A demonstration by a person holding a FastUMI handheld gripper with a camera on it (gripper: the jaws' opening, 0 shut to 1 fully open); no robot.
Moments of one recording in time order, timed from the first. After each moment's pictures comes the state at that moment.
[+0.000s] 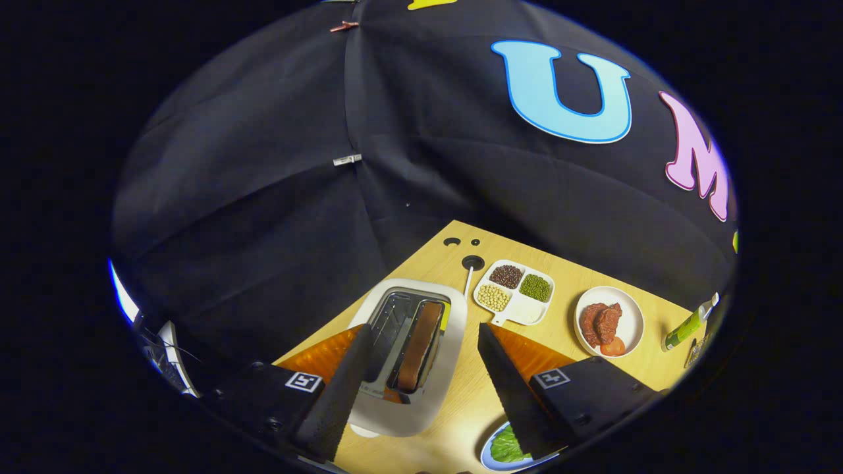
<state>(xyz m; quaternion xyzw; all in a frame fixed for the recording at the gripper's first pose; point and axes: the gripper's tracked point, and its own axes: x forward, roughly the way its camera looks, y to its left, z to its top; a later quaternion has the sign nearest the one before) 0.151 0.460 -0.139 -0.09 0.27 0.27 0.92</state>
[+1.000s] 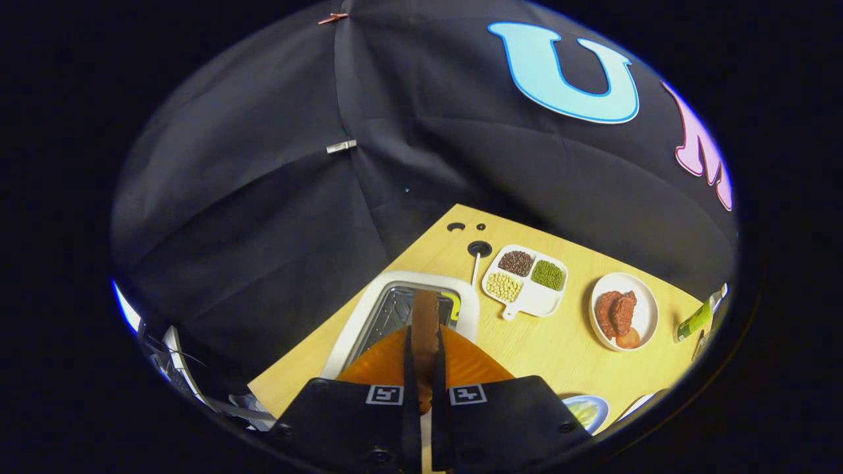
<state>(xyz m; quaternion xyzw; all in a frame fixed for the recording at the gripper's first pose) 0.161 0.471 -0.138 -0.06 0.29 0.27 0.92</state>
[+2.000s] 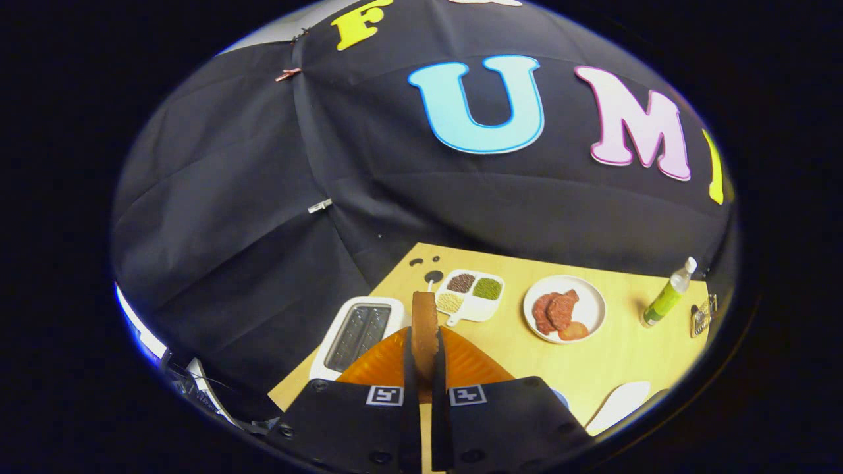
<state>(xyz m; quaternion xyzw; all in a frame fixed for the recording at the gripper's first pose) 0.130 0.322 -0.070 0.02 0.25 0.23 0.94</state>
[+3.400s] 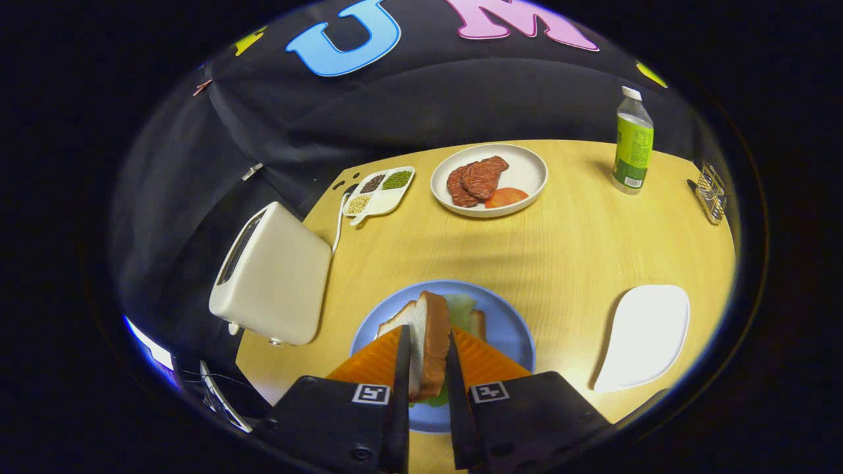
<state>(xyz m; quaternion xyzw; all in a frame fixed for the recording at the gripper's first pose) 0.114 0.177 -0.264 0.10 0.38 0.17 0.90</state>
